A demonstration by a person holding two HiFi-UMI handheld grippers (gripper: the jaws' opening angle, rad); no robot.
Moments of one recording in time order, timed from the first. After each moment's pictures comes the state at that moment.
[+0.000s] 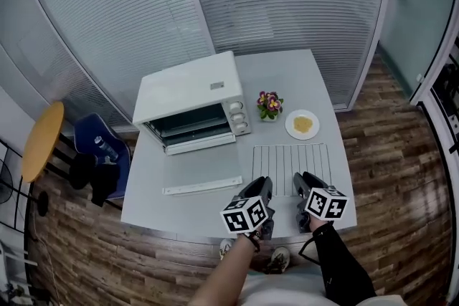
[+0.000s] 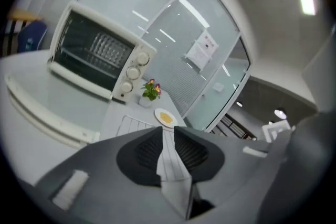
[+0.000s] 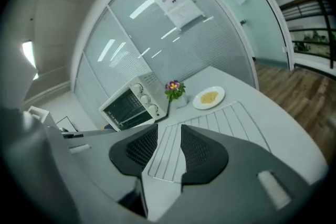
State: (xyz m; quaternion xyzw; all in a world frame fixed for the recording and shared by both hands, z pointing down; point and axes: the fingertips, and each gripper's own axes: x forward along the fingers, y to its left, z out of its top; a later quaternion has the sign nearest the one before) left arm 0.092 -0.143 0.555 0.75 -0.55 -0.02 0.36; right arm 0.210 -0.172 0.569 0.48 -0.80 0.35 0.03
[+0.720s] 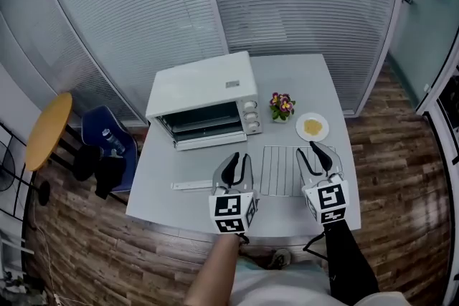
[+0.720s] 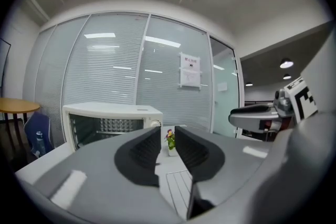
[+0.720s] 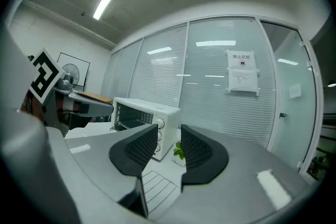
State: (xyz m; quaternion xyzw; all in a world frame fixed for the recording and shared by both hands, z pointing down) left arm 0.000 -0.151 0.427 0.75 -0.66 0.03 0.06; right arm 0.157 -0.183 0.406 0.45 -0.89 -0.06 0.07
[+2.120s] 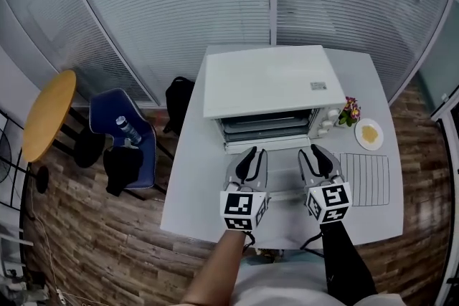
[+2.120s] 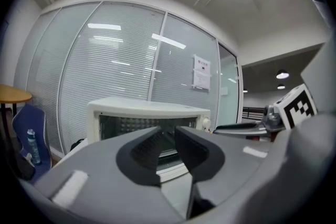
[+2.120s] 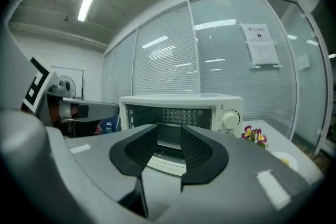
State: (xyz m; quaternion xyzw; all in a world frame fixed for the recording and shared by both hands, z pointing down) left arm -0.220 -0.193 0.464 0.78 -0.62 0.01 0.08; right arm -0.098 -0.223 0.468 0.44 -0.89 0.05 0.07
